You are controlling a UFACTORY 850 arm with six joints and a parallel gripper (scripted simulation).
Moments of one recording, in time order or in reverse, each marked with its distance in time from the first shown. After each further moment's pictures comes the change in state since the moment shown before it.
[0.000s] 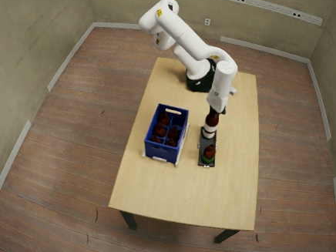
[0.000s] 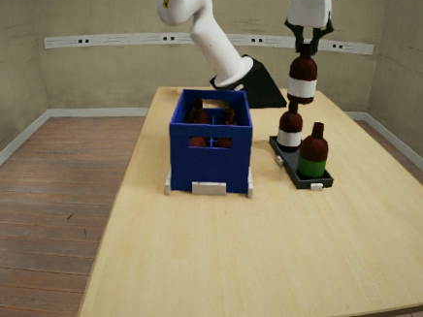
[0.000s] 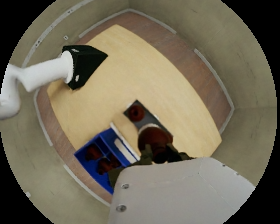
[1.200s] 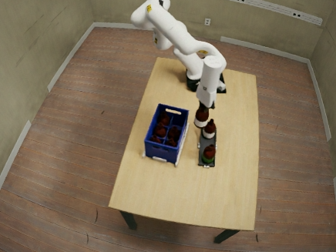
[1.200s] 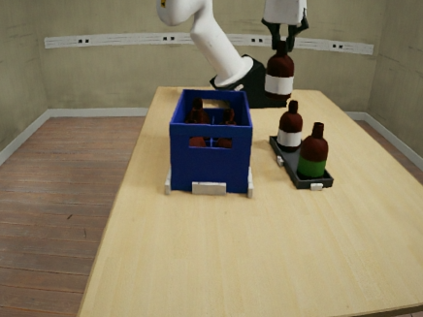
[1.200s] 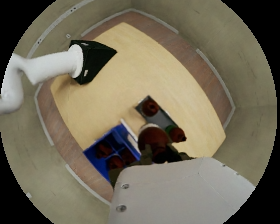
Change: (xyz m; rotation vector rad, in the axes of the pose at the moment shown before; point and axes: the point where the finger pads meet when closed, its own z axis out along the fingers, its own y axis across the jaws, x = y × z) arm -0.022 -0.057 0.000 0.000 0.000 0.000
